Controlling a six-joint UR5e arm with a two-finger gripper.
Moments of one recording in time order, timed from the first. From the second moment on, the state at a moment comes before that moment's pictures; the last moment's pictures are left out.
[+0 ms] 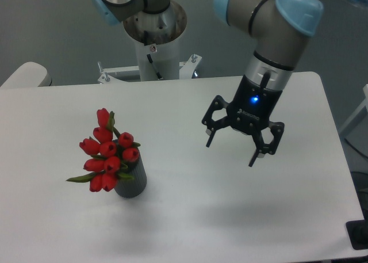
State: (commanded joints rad) arm 2.64 -1.82 -1.52 -1.12 0.98 1.02
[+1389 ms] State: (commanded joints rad) arm 2.51 -1.70 -1.91 -1.04 0.73 1.32
